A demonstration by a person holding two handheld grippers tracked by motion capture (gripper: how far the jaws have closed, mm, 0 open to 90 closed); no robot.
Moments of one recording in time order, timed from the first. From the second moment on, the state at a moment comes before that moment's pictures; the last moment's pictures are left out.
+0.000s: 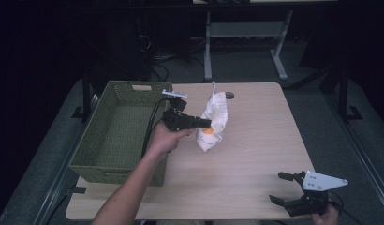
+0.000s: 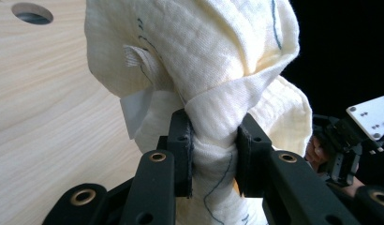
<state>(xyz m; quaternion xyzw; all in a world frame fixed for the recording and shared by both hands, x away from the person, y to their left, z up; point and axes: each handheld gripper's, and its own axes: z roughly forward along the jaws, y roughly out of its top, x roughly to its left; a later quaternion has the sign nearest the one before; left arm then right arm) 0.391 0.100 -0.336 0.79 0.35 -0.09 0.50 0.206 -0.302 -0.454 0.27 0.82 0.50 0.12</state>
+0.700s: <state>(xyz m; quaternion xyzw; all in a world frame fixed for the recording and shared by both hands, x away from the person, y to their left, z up) 0.400 0.053 -0.373 0.81 0.36 -0.09 0.46 0.204 -0.304 -0.452 0.27 0.81 0.51 0.12</state>
